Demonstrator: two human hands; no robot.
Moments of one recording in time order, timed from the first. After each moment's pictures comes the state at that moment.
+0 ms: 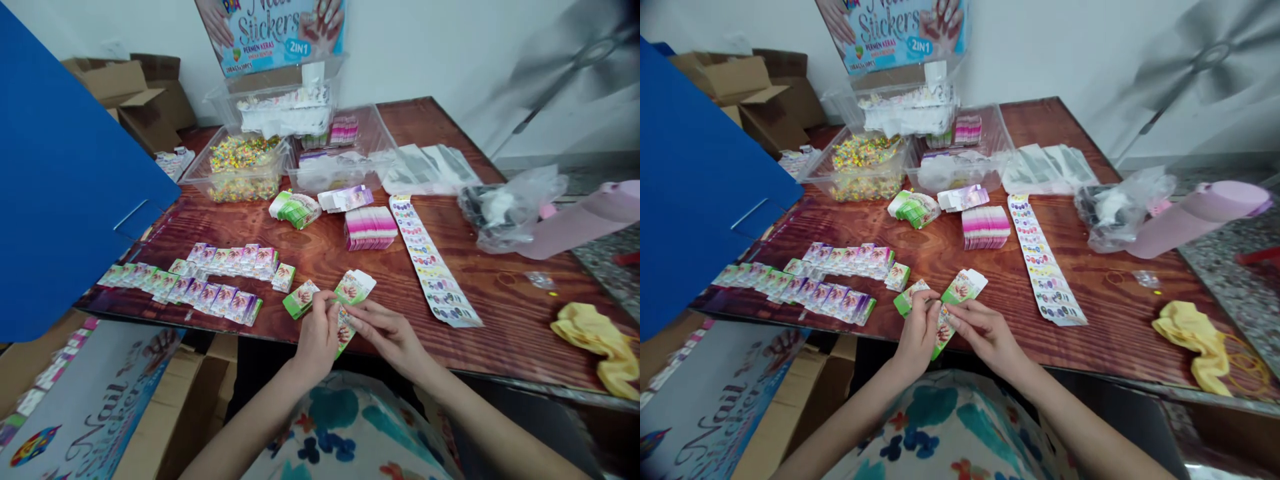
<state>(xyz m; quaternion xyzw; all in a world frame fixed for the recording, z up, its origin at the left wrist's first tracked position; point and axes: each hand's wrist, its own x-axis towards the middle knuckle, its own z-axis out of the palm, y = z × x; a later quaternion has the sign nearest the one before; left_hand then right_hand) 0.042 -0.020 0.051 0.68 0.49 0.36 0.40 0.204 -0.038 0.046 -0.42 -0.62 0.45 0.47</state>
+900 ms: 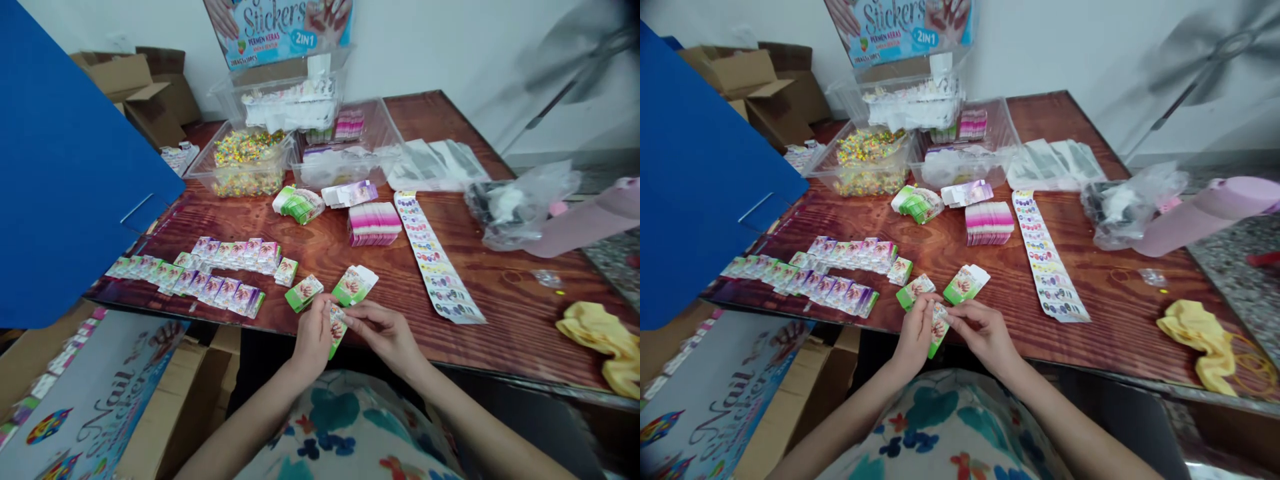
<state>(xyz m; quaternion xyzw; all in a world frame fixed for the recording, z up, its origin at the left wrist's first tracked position) 0.031 -0.028 0.038 0.68 0.52 0.34 0.39 0.194 -0.040 0.039 -0.46 -0.60 0.45 0.48</state>
